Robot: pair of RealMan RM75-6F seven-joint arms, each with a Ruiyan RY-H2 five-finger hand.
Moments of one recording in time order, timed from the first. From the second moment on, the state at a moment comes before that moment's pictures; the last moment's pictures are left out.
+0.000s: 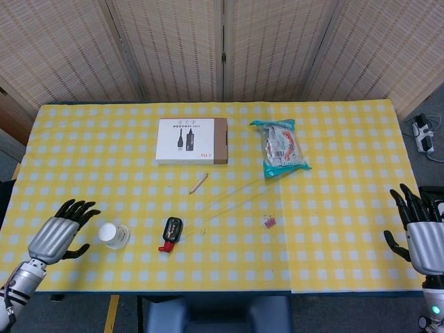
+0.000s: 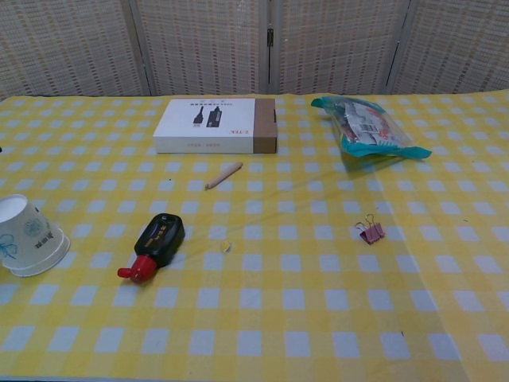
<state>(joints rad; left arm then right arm) -0.35 -0.98 -0.03 -1.72 1.53 1.06 0.07 0.06 -1.08 0.08 -1.64 -1.52 1.54 -0.10</state>
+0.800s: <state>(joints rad) -0.47 -1.03 -0.01 -1.71 1.39 0.88 0.11 0.06 -1.08 0.08 -1.62 -1.53 1.54 -0.07</state>
